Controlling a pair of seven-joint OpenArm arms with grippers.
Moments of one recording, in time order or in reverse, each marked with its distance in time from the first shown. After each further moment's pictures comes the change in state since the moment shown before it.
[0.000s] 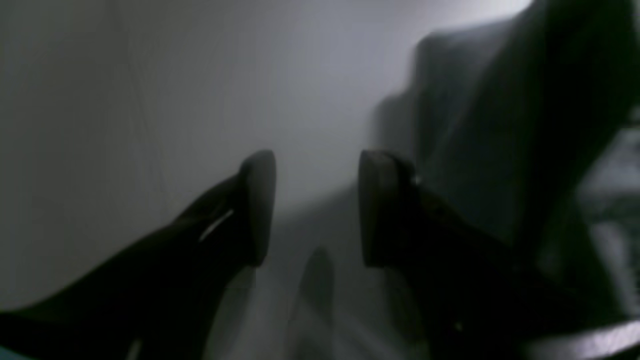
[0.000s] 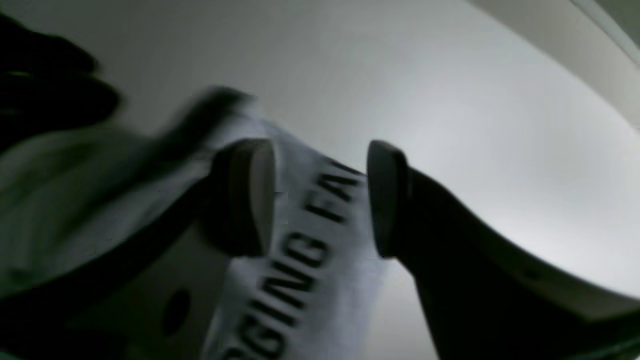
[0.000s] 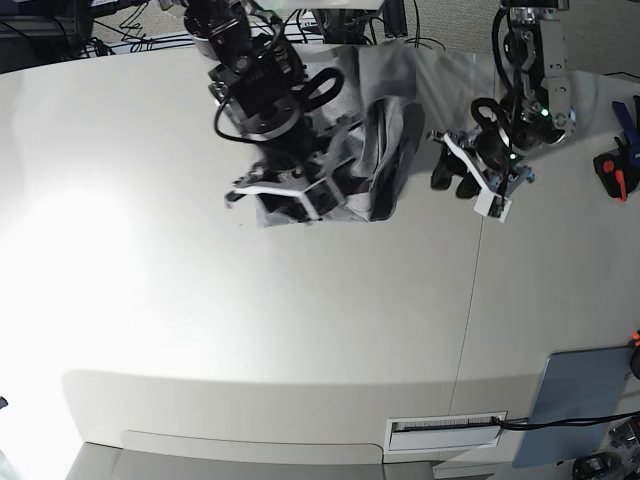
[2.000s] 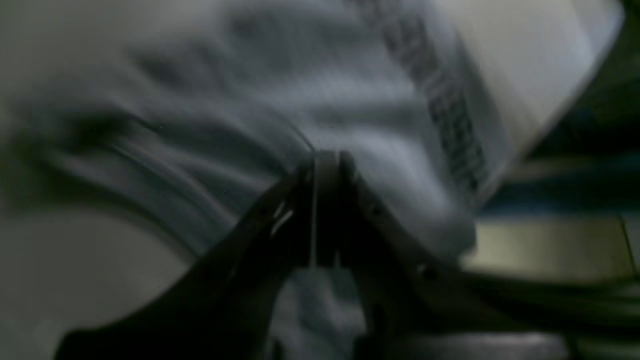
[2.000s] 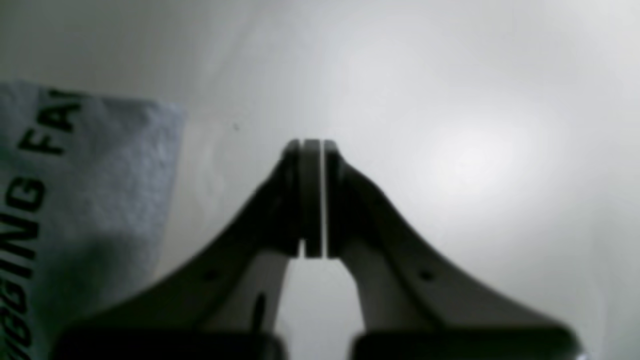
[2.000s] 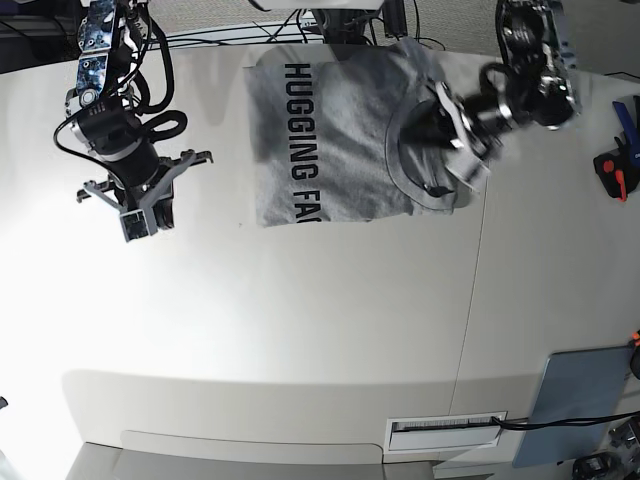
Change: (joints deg) left arm 5.6 3.2 -3.3 7.4 -21.4 -13.9 25.0; right arm -5.2 10.1 39.0 0.0 25.7 11.5 2.9
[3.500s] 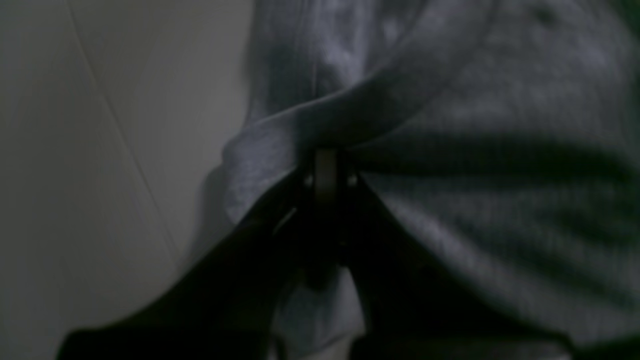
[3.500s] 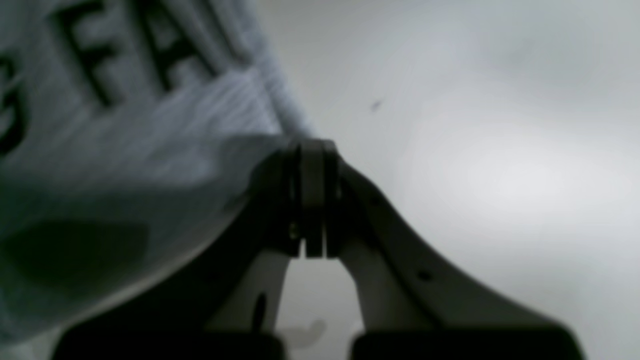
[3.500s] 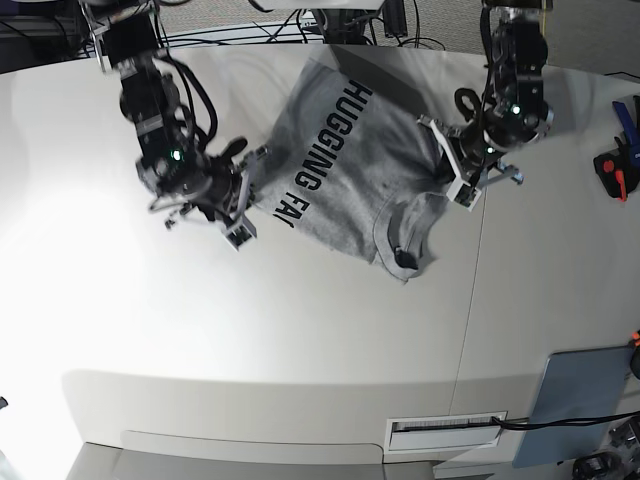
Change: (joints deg) left arm -7.1 0.2 6.0 -13.3 42.9 11.8 -31.3; right arm 13.9 3.7 -24.9 -21.9 -0.7 3.3 -5.5
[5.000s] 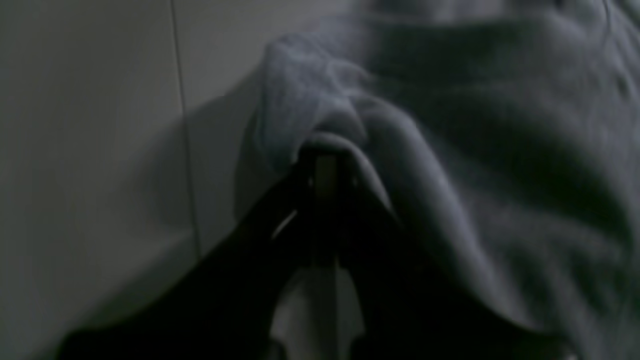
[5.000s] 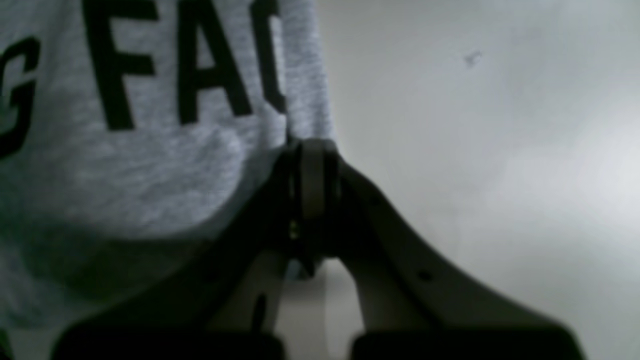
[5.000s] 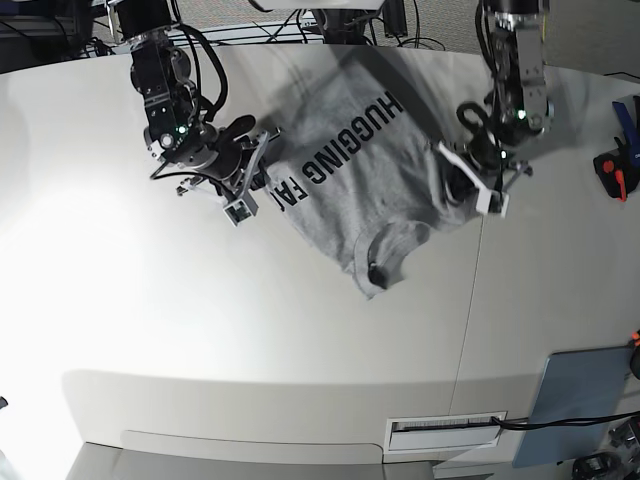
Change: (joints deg) left arm -2.0 1.2 -3.5 -9.1 -6.4 9.6 -8.7; right arm -6.3 -4.5 3.8 -5.4 2.3 0.3 9.6
